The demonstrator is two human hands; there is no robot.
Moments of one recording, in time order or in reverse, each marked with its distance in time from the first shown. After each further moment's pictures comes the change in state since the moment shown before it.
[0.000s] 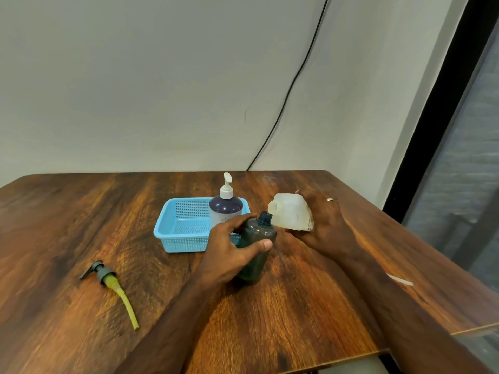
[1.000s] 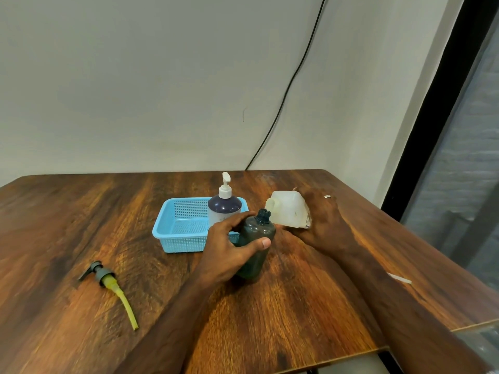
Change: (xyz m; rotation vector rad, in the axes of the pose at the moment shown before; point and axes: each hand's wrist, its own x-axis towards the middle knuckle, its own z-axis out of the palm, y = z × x) left_hand -0.002 0.004 -0.001 -0.031 0.023 0.030; right_hand 0.005 0.002 0.003 0.001 0.076 -0.071
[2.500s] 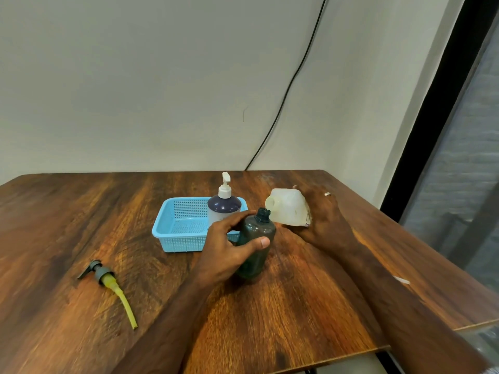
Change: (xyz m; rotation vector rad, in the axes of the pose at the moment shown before) left_hand -0.001 0.003 0.000 -0.068 -0.016 -0.008; right_hand 0.002 -0.003 -0.006 0.005 -0.016 0.001
